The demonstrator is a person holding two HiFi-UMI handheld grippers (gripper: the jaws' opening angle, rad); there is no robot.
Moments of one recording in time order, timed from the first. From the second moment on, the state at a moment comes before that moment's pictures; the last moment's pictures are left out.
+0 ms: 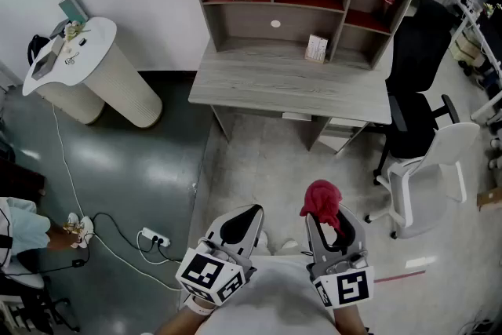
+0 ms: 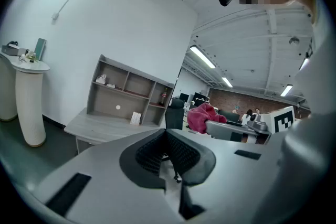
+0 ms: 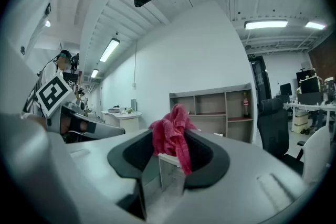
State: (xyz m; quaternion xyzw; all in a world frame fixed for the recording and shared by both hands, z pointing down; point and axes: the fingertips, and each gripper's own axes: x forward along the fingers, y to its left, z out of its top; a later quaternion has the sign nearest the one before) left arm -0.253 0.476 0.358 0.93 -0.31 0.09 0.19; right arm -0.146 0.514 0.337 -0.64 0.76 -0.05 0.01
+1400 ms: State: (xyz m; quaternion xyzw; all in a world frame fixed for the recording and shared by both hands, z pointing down) left arm -0.122 0.496 0.383 0.92 -0.30 0.14 0.20; right arm -0.001 0.548 0.380 -0.66 0.75 -0.10 0.02
